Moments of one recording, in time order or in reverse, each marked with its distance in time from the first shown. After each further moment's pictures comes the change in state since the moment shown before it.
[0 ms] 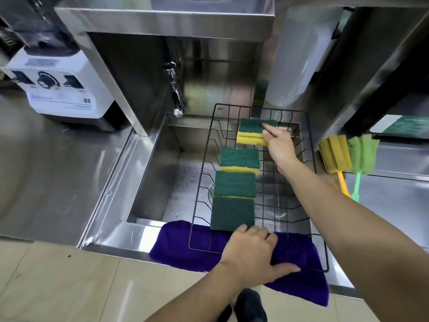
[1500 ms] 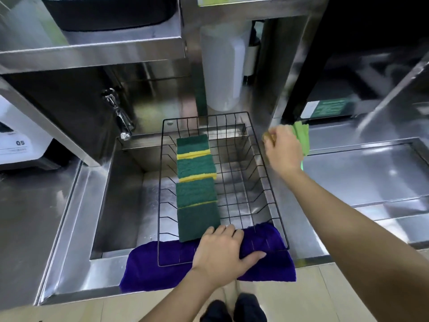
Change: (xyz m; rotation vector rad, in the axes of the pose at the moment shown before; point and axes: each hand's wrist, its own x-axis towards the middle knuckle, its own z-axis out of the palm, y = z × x) left_hand 0.003 0.002 0.002 0.078 -0.028 0.043; right_hand -0.050 0.013 -0.107 -0.668 0.465 -0.259
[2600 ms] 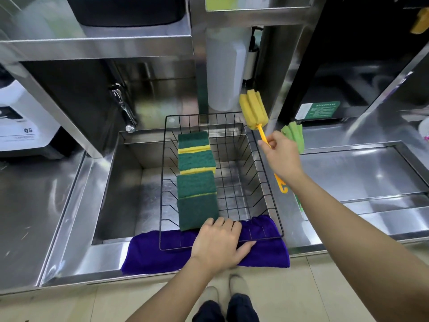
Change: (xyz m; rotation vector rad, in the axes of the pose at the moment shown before) left_hand -0.006 -0.002 0.017 0.132 0.322 0.077; right_hand -0.032 -0.012 -0.025 0.239 -0.111 0.064
